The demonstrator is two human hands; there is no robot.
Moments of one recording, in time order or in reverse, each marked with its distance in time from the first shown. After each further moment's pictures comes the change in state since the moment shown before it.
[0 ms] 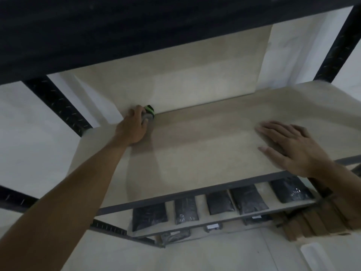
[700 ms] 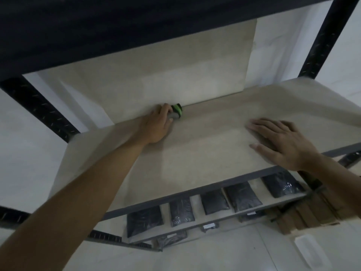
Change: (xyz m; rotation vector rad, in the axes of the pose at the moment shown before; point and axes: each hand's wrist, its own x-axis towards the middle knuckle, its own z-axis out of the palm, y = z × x) left_hand 0.005 0.089 0.022 -0.071 -0.062 0.326; right_hand -0.001 0.000 -0.005 0.018 -0.018 0.000
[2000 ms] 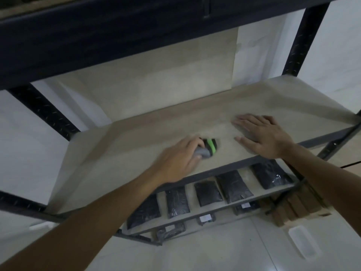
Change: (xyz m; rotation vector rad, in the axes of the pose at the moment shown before) left_hand -0.109 0.122 0.002 -0.105 -0.102 0.333; right_hand 0.000 0.002 0.001 0.028 0.017 -0.025
